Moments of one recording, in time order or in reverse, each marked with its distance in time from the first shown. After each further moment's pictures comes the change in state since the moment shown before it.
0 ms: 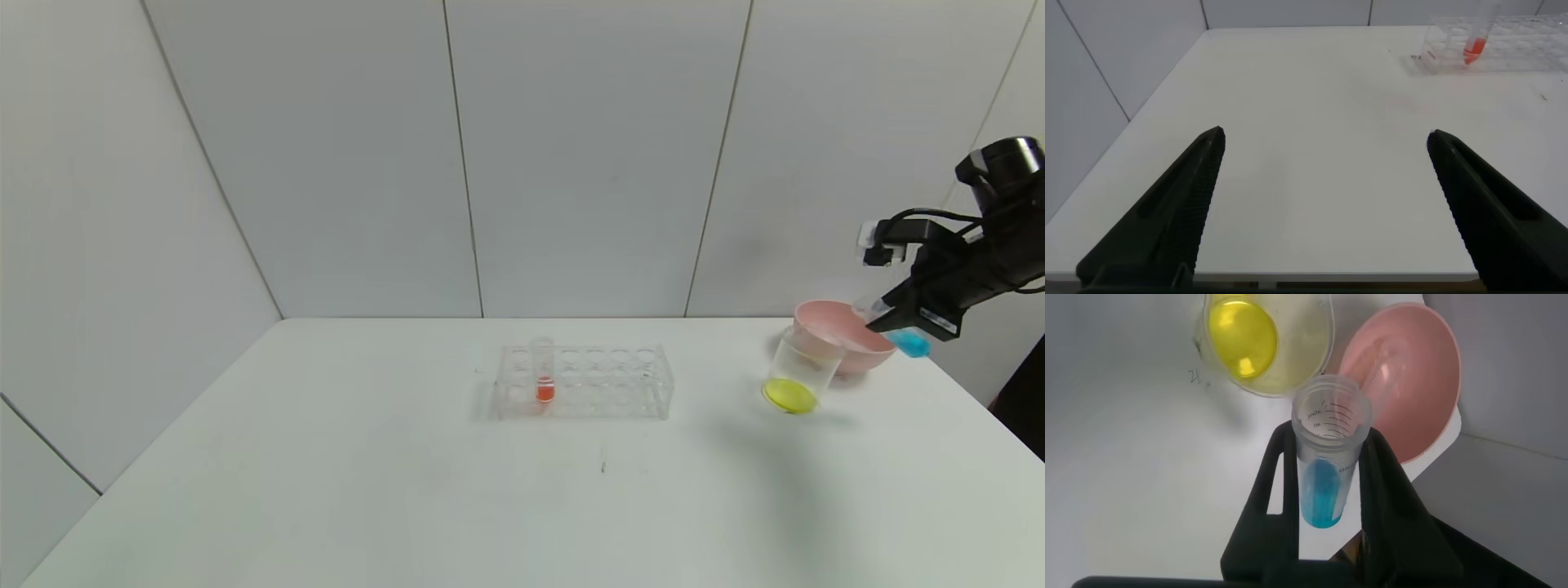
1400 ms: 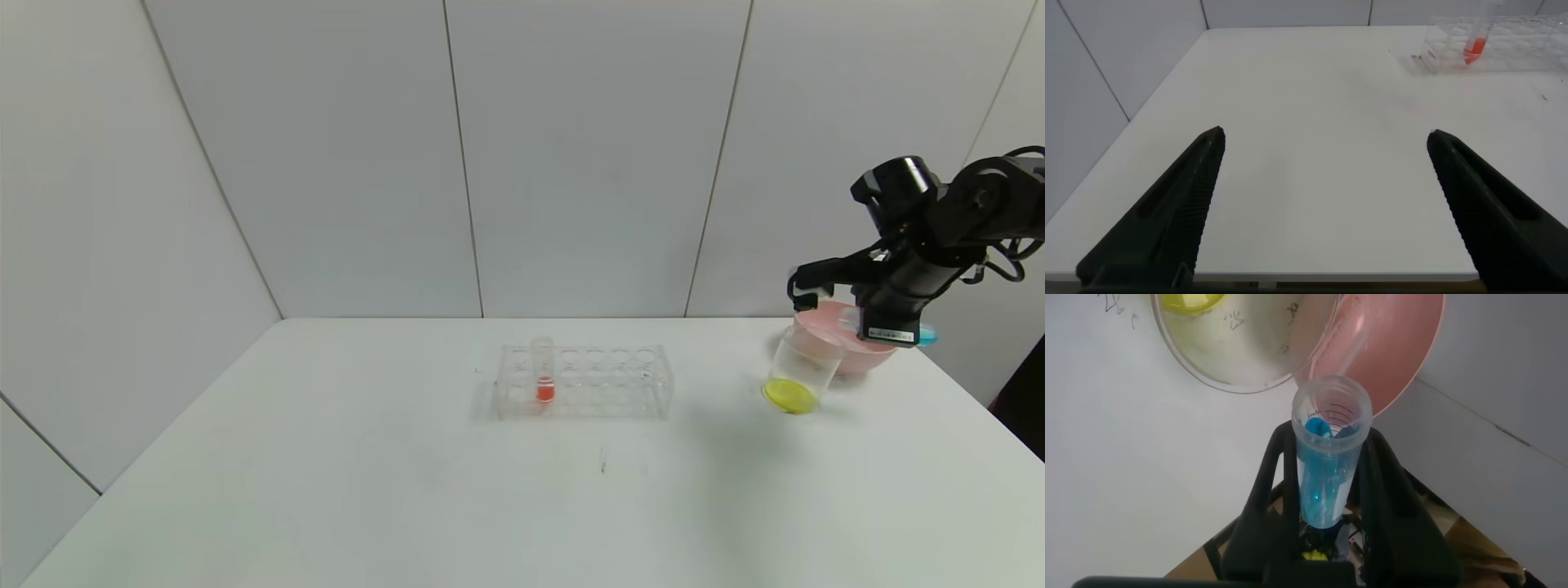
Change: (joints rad) left arm 0.000 0.000 0.000 0.000 0.000 0.000; right arm 0.191 0.064 -0.002 -0.043 -0.547 -0.091
